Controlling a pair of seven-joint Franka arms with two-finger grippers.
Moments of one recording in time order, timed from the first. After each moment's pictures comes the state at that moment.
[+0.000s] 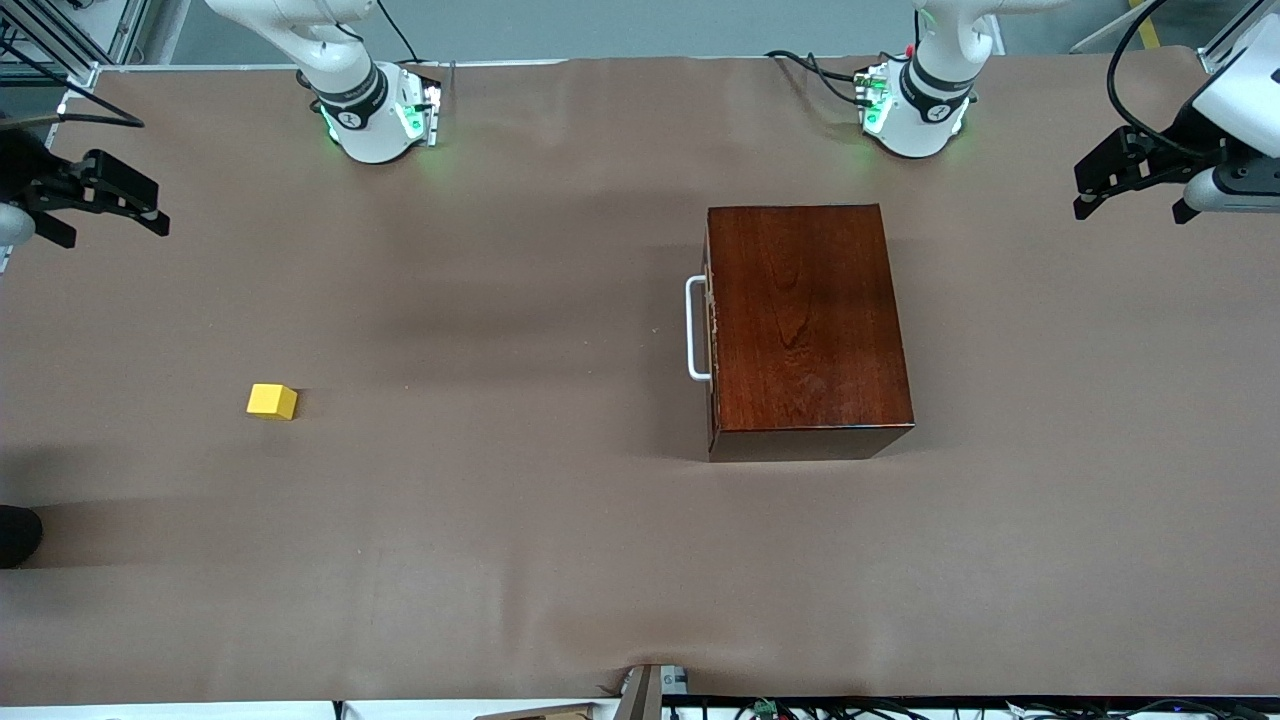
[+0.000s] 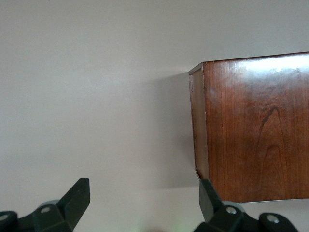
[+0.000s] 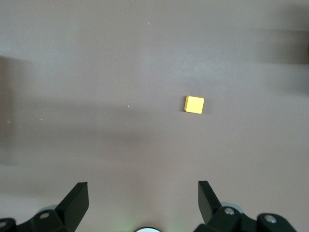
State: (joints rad) left arm 0.01 -0.10 -0.13 -1.58 0.01 1.50 -0.03; right arm -0.04 -0.01 0.05 -1.46 0.03 1.41 -0.09
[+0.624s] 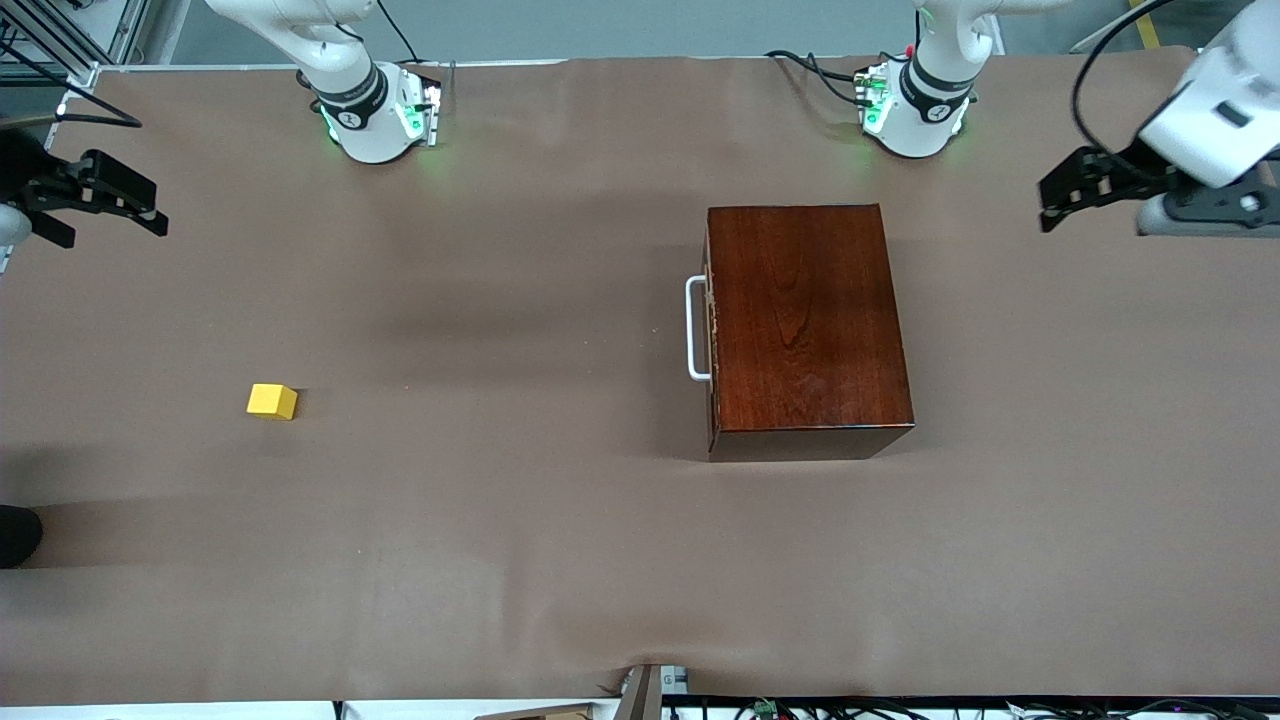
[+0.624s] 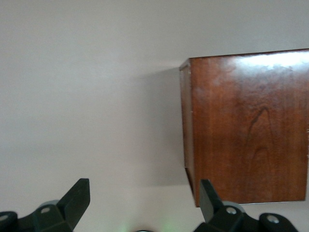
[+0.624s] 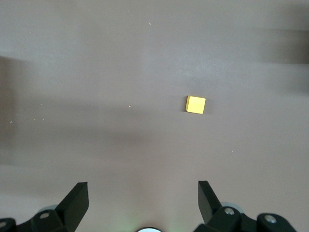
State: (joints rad) left arm -0.05 -0.05 -0.16 -1.58 0.01 1.50 -0.14; right arm -0.04 -0.01 0.05 -1.46 0.04 1.41 -0.09
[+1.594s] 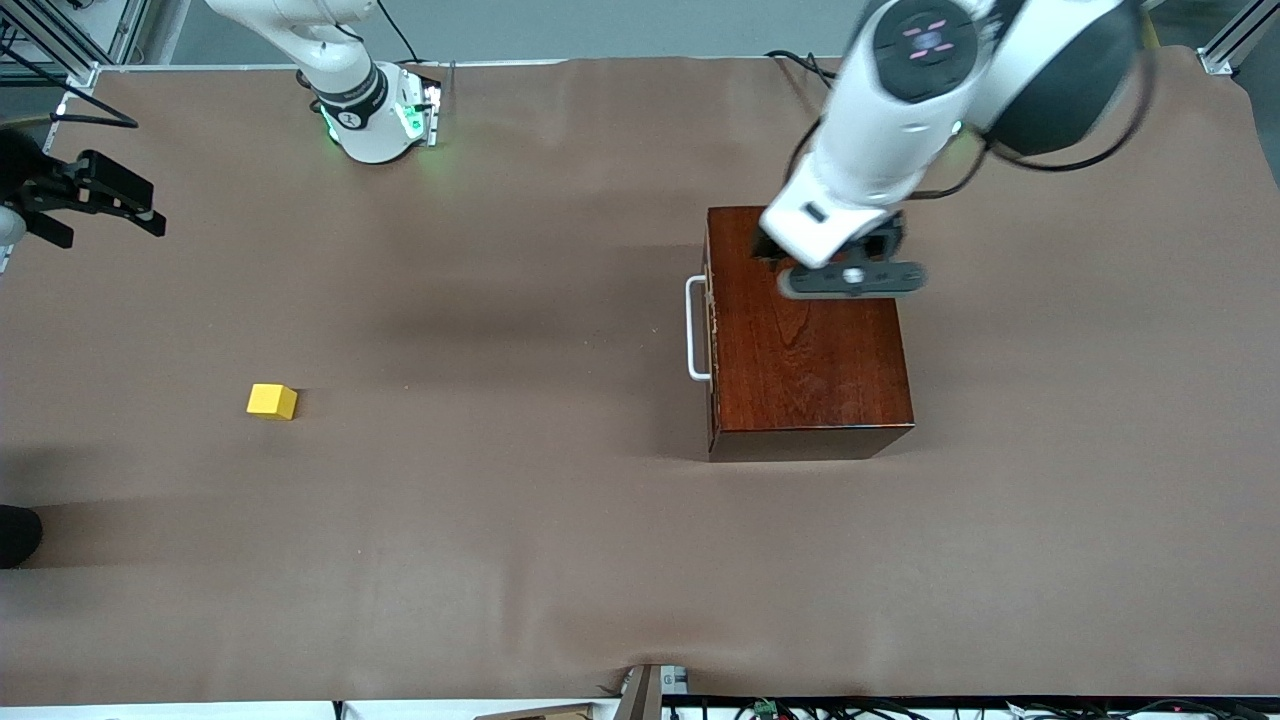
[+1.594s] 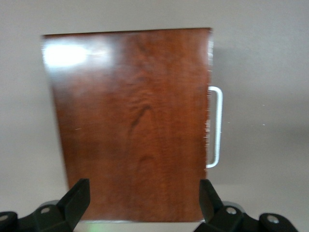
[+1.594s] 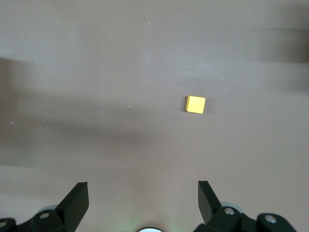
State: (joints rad) left arm -0.44 0.25 -0.20 -1.46 0.02 1.62 -0.60; right arm -0.05 -0.01 0.05 -1.46 0.05 1.41 -0.09
